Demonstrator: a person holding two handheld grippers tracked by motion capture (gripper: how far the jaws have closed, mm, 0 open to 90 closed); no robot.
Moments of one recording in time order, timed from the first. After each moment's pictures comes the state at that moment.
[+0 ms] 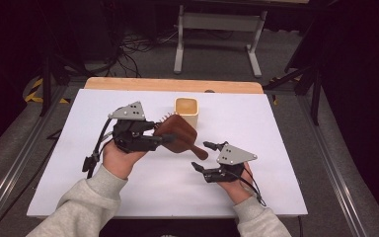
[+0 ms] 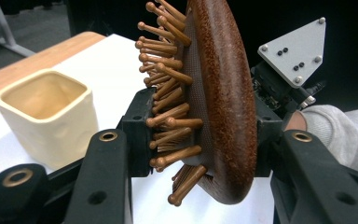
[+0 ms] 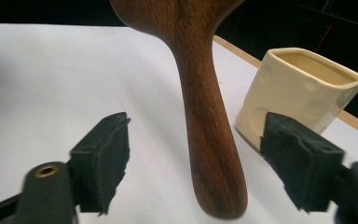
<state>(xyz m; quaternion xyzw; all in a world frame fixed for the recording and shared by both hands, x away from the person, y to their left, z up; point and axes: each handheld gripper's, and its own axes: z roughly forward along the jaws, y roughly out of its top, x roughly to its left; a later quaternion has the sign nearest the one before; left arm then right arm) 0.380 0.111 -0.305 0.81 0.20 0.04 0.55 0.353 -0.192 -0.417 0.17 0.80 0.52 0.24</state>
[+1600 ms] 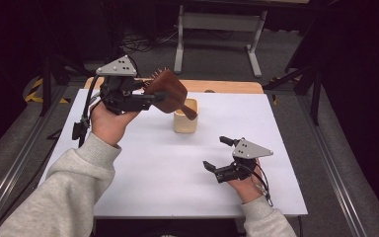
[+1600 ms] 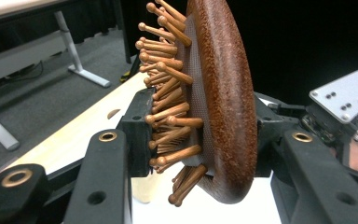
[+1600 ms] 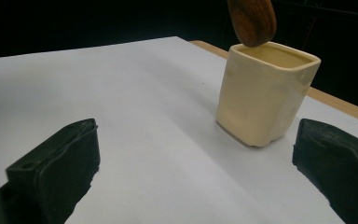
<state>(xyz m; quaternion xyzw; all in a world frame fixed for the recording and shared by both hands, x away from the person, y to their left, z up) 0.414 0.124 -0.227 0.80 0.22 0.14 0.54 0.358 -0.223 -0.414 0.23 0.78 0.55 0.22</state>
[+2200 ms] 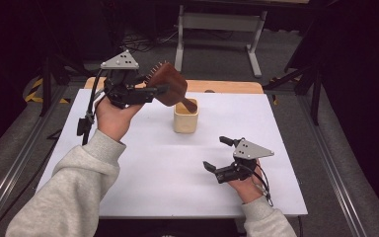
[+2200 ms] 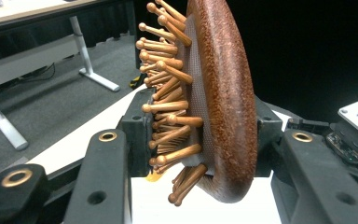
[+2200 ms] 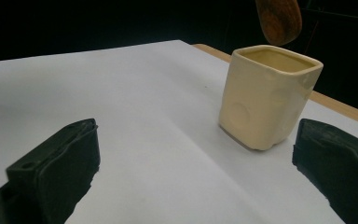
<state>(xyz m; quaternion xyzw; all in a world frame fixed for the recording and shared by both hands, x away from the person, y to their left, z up) 0.430 0.118 -0.231 0.78 0.25 0.15 0.55 0.357 -0.223 -0.412 0.22 0.77 0.55 0.22</state>
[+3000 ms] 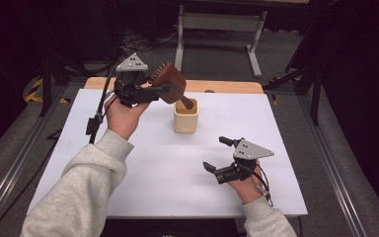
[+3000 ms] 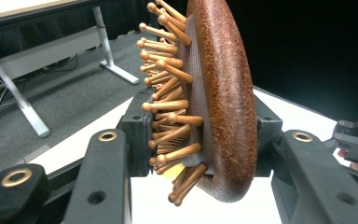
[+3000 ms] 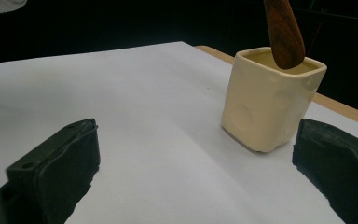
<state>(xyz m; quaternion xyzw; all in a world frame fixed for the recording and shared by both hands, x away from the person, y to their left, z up) 0.453 0.106 -0.255 0.78 0.28 0.18 0.53 0.356 -0.223 -0.412 0.22 0.77 0.56 0.21</state>
